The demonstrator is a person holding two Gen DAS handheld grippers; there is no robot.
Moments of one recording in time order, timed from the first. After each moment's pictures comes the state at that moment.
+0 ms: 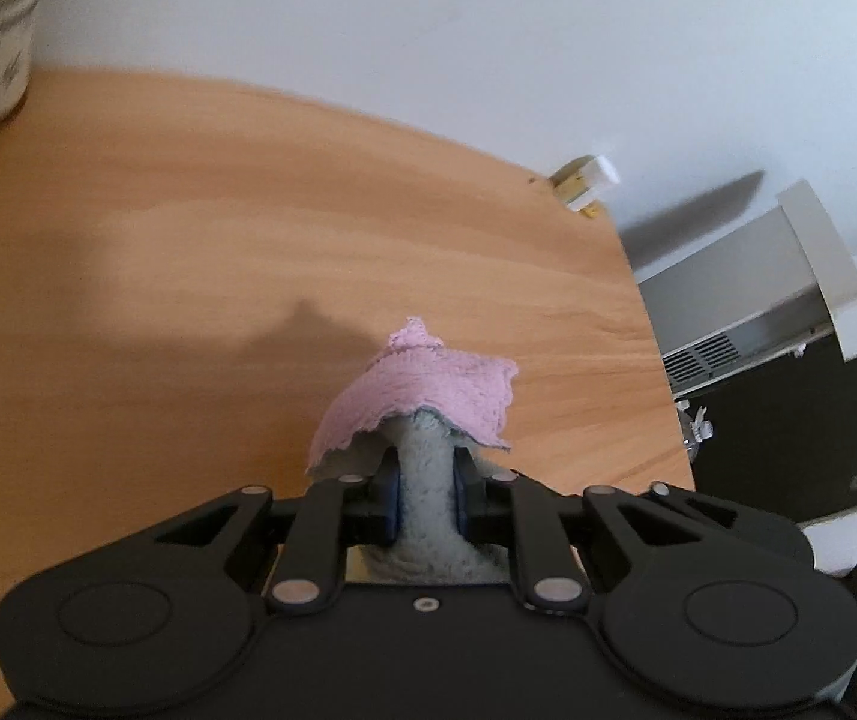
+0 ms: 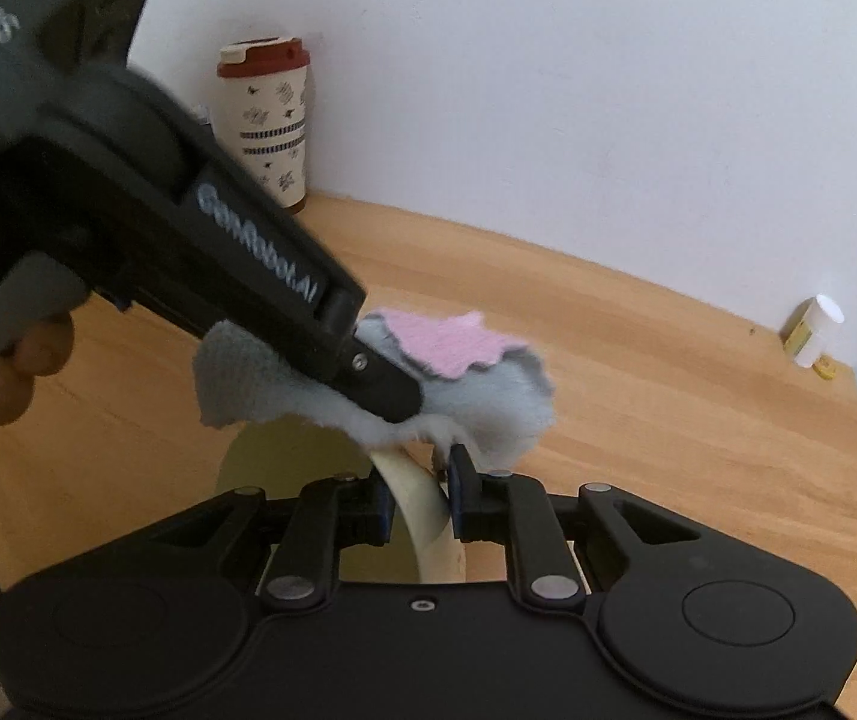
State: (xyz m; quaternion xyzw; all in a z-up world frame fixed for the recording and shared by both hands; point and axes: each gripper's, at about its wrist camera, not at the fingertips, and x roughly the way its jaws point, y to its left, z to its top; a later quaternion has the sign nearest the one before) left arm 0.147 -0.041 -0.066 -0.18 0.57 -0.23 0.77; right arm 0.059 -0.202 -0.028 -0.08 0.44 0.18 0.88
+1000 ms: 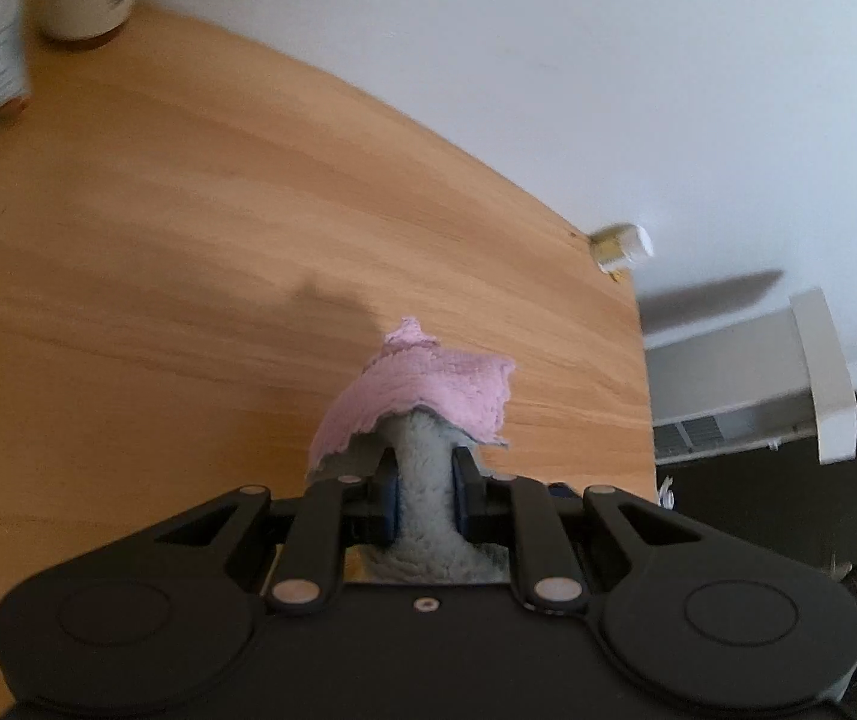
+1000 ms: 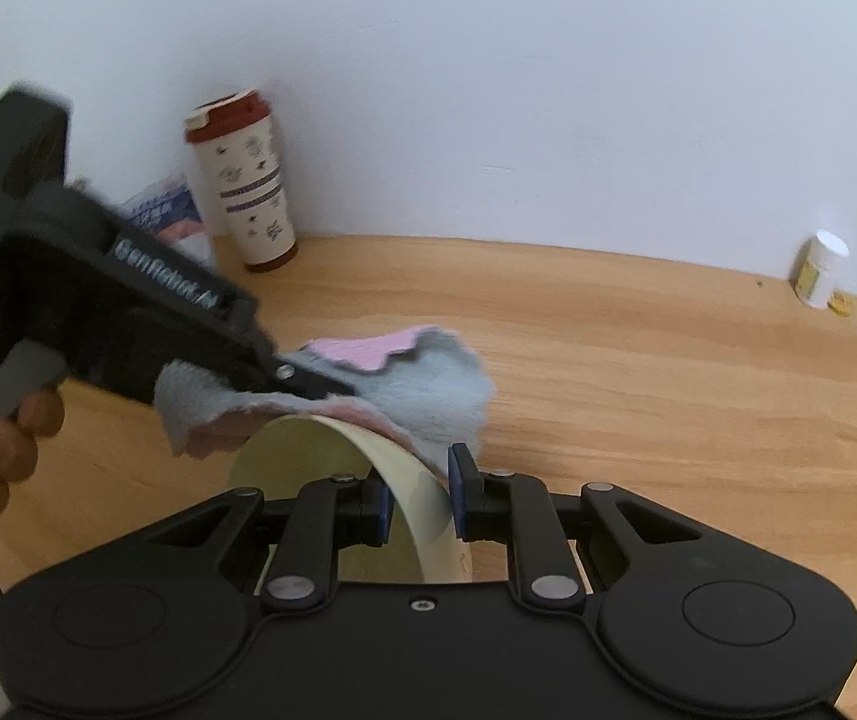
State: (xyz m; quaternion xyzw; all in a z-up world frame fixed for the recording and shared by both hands) left arm 0.154 -0.003 -0.085 -0.28 0.57 -0.18 0.75; right arm 0.086 -0.216 -0.038 0.03 0.43 0.16 0.89
